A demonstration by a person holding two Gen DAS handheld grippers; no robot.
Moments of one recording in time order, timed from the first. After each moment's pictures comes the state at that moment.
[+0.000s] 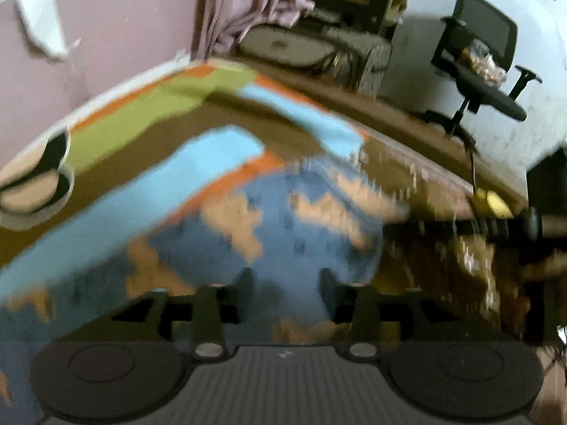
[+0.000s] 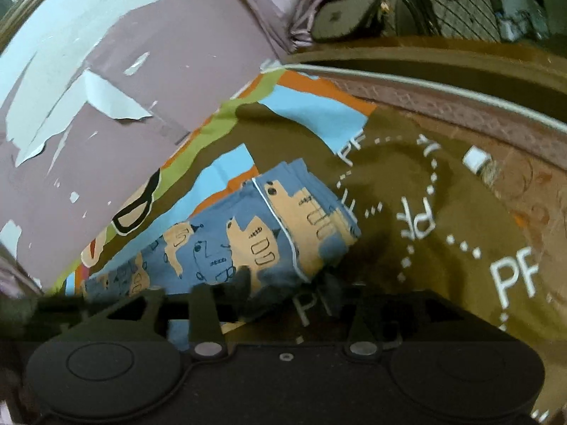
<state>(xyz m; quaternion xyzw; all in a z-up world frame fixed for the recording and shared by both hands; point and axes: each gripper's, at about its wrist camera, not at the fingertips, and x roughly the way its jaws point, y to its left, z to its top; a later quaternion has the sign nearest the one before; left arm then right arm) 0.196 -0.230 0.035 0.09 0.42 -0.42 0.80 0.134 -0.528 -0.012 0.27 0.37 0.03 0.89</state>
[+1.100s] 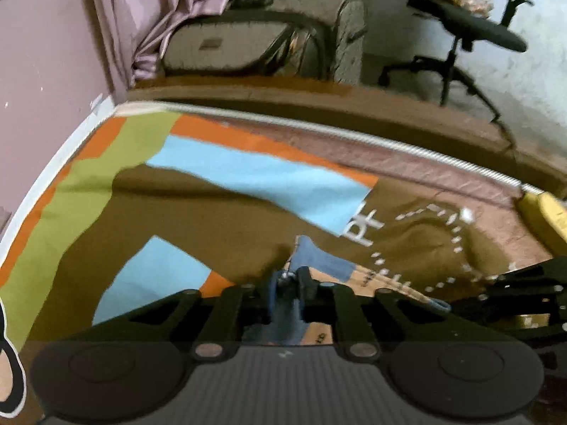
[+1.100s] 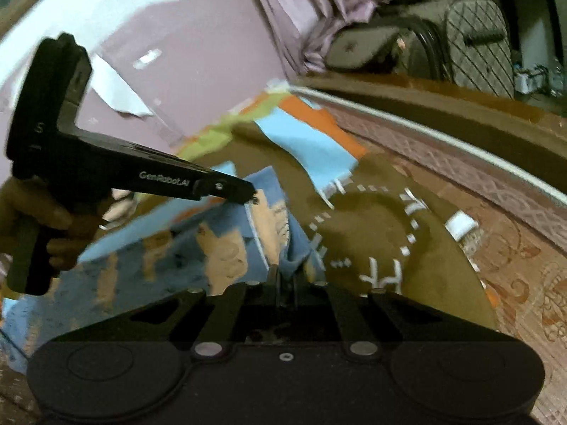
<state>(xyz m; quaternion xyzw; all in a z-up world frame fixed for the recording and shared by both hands) 0.261 -0.396 0.006 0.24 0.41 -0.43 0.77 0.153 -0.540 -0.020 0.19 0.36 0.01 0.91</state>
